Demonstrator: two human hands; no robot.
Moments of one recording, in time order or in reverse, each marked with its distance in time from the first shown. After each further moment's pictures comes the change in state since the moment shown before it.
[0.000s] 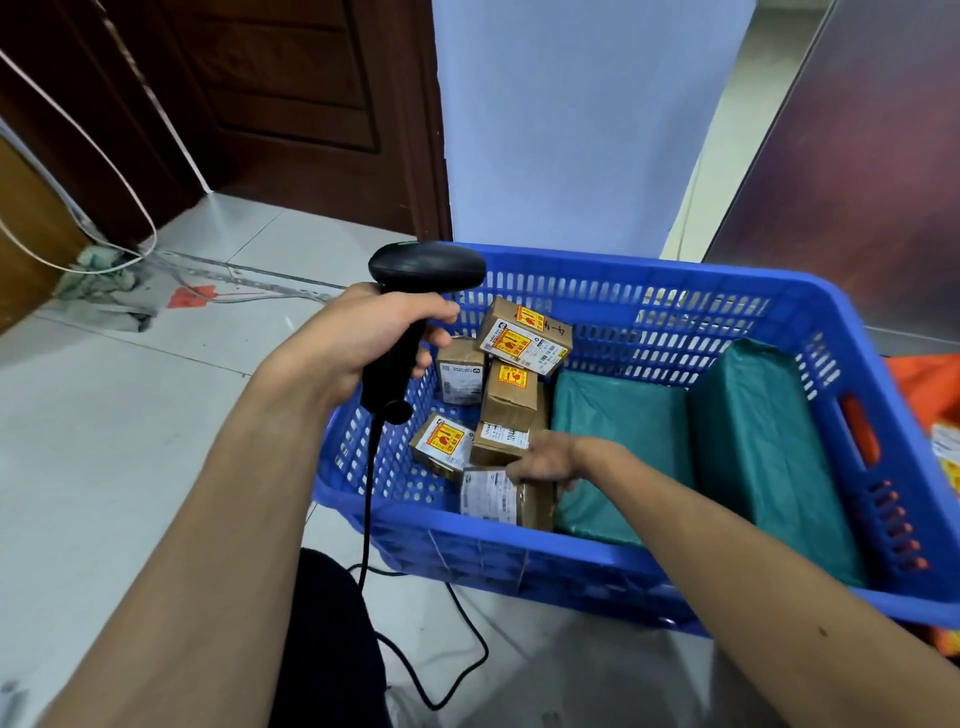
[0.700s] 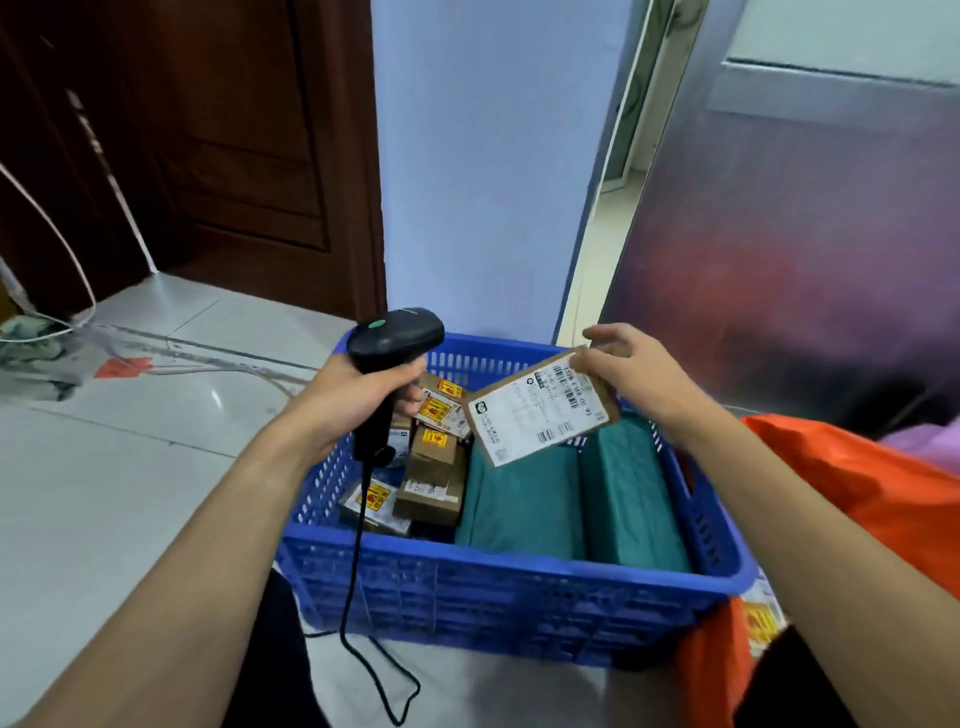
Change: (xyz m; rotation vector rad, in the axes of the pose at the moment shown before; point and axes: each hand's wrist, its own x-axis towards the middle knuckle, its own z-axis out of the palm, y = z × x) left_hand -0.052 0.005 0.037 -0.121 -0.055 0.248; right_hand -0.263 0.050 -0.098 0.646 0.906 -0.391
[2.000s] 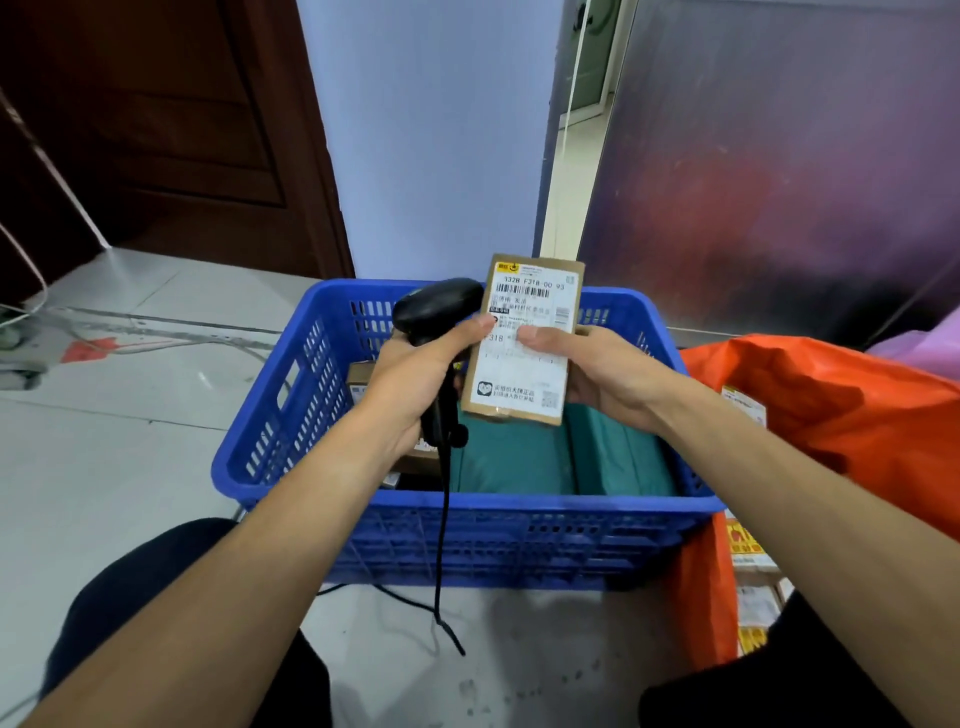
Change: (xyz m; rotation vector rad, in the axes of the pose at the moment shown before) left_hand -0.029 0.000 0.107 -0.326 0.015 -0.176; right_hand -0.038 0.026 0.018 0.435 -0.399 0.171
